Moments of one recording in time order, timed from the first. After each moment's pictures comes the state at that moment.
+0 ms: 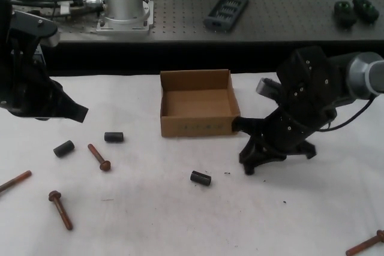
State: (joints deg) left arm -7.4 85.2 -61.8 36.4 14.3 16.6; right arm 25.1 116.4 -74.0 35.7 -28.0 22.0
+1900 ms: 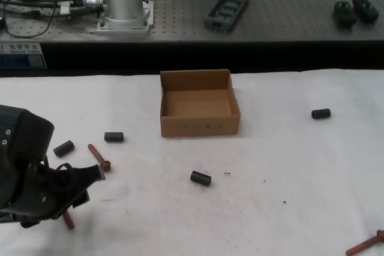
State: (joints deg) left arm -14.5 85.2 -36.8 19.1 1.0 -35.9; right arm 30.1 9.4 -29.8 34.8 -19.1 11.6
